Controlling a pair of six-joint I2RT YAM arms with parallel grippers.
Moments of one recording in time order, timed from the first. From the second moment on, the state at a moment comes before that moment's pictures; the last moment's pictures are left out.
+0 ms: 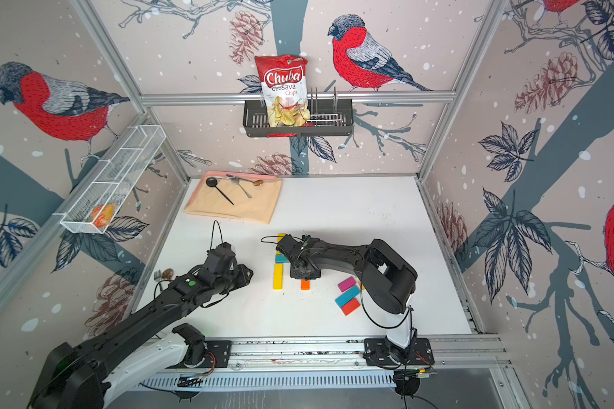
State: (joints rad) left arm -0.53 0.94 0.48 -0.46 0.03 -0.79; right arm 1.00 1.90 1.22 -0.68 0.15 0.88
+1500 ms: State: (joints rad) left arm -0.53 0.97 0.48 -0.44 0.03 -0.78; right arm 1.00 1.97 1.33 -0.74 0.17 0.86
